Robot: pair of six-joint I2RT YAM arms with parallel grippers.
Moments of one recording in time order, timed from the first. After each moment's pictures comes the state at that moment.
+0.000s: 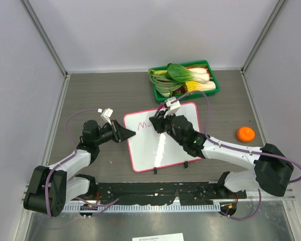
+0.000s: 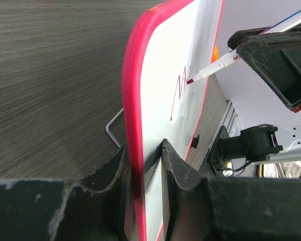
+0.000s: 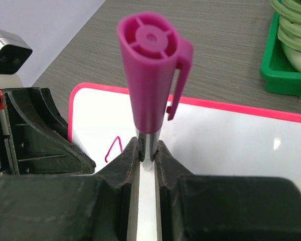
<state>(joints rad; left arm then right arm) -0.22 1.13 0.30 0.57 0.75 -0.68 0.92 1.30 0.73 0.40 0.29 0.37</state>
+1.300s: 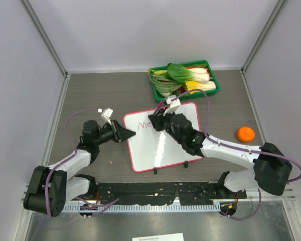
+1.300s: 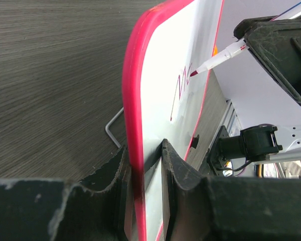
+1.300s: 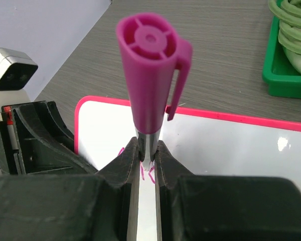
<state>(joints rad) -0.22 1.13 0.30 0.57 0.75 -0.68 0.93 1.32 0.77 0.38 0.32 0.40</state>
